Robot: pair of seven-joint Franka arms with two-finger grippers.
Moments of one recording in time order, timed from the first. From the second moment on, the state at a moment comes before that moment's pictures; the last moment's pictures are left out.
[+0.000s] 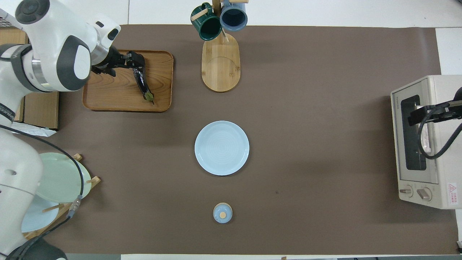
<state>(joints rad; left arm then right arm) -0.14 0.65 -0.04 -1.31 -0.10 2.00 -0.18 -0.01 -0.04 -0.05 -1.70 -0.02 1.61 -0.19</state>
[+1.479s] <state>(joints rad) -0.19 0.64 -0.02 -1.47 -0.08 2.26 -0.20 -0.06 -0.08 -0.04 -2.07 -0.30 1.93 -0.08</state>
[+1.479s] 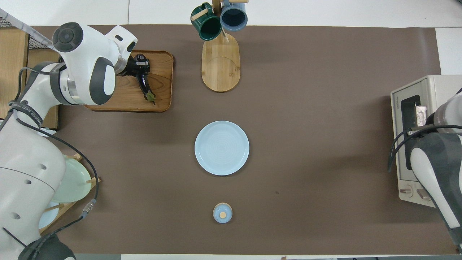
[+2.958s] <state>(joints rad) -0.62 0.23 -0.04 -1.93 -0.09 2.24 -0.61 0.06 0.00 -0.01 -2.32 -0.15 2.34 0.02</state>
